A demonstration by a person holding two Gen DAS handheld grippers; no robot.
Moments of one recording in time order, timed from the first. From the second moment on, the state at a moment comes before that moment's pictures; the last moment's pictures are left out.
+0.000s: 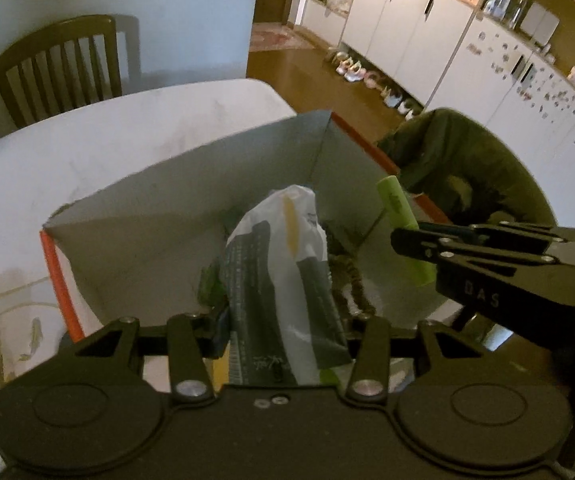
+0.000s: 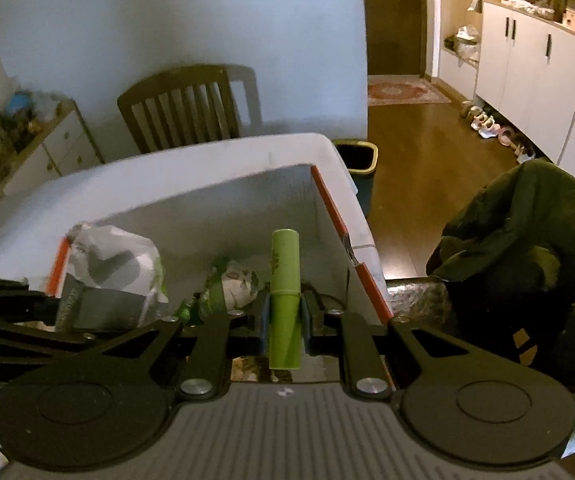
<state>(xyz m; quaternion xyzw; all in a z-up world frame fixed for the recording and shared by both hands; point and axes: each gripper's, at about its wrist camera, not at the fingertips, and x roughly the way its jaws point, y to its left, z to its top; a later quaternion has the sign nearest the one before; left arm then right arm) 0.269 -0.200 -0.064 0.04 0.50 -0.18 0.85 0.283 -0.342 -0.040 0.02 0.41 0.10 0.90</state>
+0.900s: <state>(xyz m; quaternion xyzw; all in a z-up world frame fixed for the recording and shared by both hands) 0.300 -0.206 -0.114 0.08 0.55 -0.16 0.82 0.292 -0.321 -0.098 -0.03 0.46 0.14 0.87</state>
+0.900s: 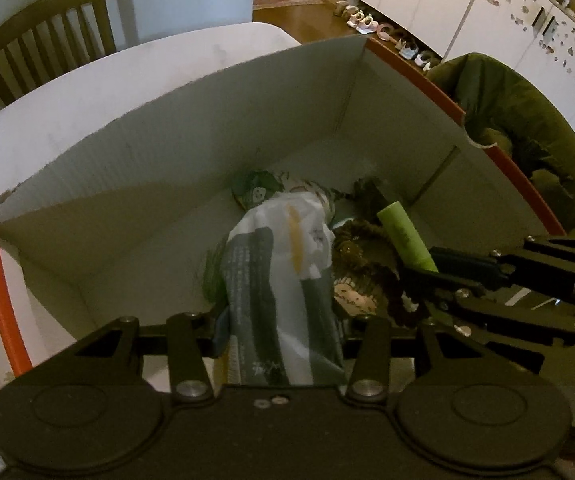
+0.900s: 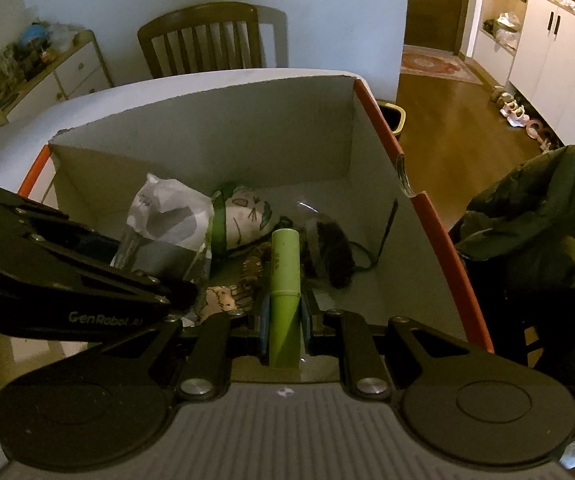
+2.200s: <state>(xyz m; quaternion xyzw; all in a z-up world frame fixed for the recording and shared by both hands) 0.246 -0.180 -0.046 0.05 0.45 -0.19 0.87 0.250 -0.338 -0.044 0.03 0.40 0.17 0.90</state>
